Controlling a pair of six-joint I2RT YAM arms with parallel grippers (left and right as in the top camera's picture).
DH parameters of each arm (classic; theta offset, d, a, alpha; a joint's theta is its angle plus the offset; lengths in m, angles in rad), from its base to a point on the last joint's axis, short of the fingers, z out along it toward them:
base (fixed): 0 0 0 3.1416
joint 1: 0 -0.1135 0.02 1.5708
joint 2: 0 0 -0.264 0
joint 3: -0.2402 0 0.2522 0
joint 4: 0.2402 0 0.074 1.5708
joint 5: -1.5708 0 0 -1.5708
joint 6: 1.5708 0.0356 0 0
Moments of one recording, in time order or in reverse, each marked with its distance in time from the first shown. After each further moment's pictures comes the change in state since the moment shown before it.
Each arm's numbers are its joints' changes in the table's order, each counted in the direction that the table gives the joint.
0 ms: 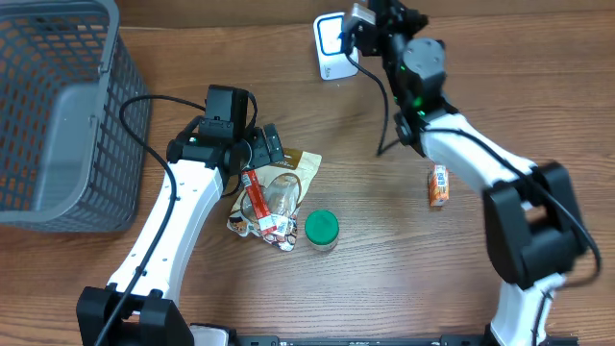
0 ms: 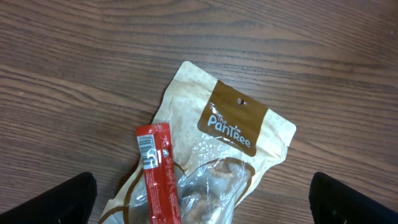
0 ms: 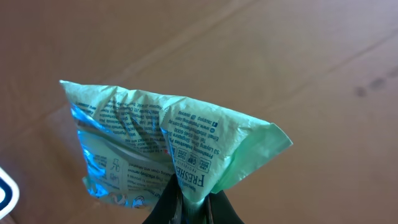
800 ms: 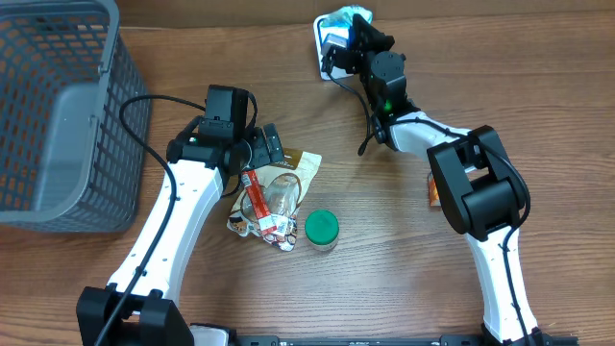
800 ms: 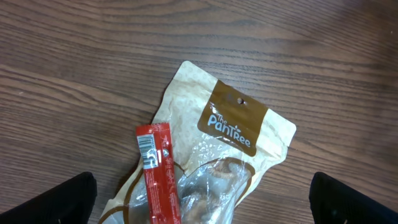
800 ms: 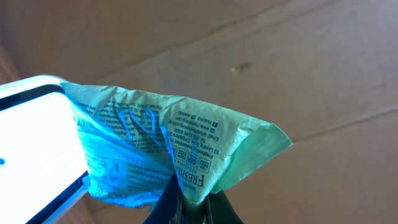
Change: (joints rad) left arm 0.000 0.000 0.000 0.000 0.000 0.000; right arm -0.006 0.366 -0.183 -0.078 -0.012 -0.130
